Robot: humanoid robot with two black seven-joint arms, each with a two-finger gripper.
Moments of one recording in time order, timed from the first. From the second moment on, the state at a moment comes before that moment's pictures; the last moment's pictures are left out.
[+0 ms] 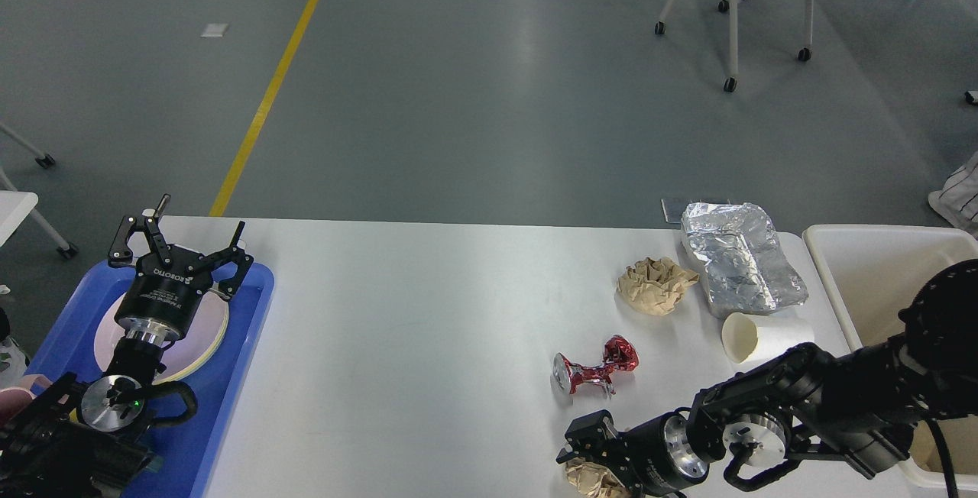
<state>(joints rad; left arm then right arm) -0.48 0.25 -1.18 -0.41 -0.12 -0.81 -0.15 1.13 -0.21 -0.89 1.20 0.23 0.29 0.11</state>
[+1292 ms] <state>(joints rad) -0.48 0.25 -1.18 -0.41 -0.11 -0.81 -0.15 1.63 -0.52 -1.15 1.45 -0.04 0.27 0.15</state>
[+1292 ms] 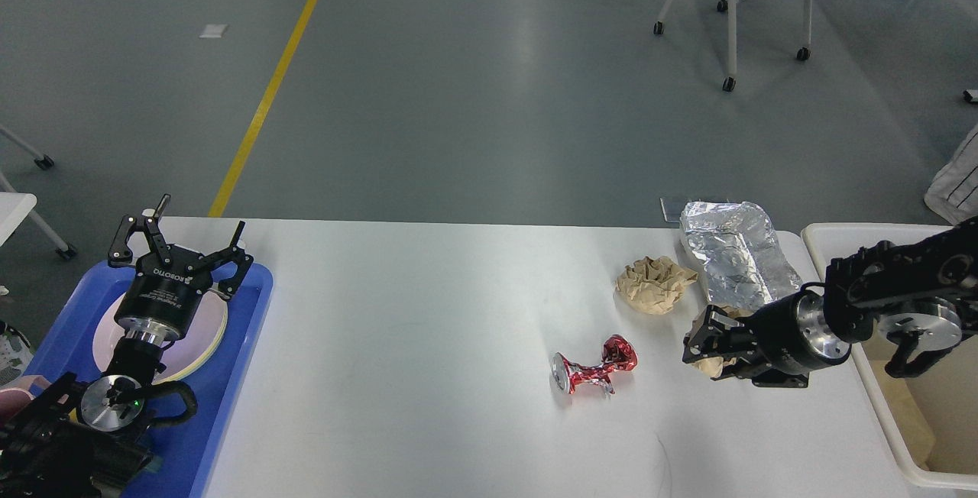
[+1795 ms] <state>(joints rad) -0.48 0.25 -1.18 -0.41 -0.12 -0.81 -0.15 2.04 -0.44 -1.23 1.47 -0.06 0.27 0.15</state>
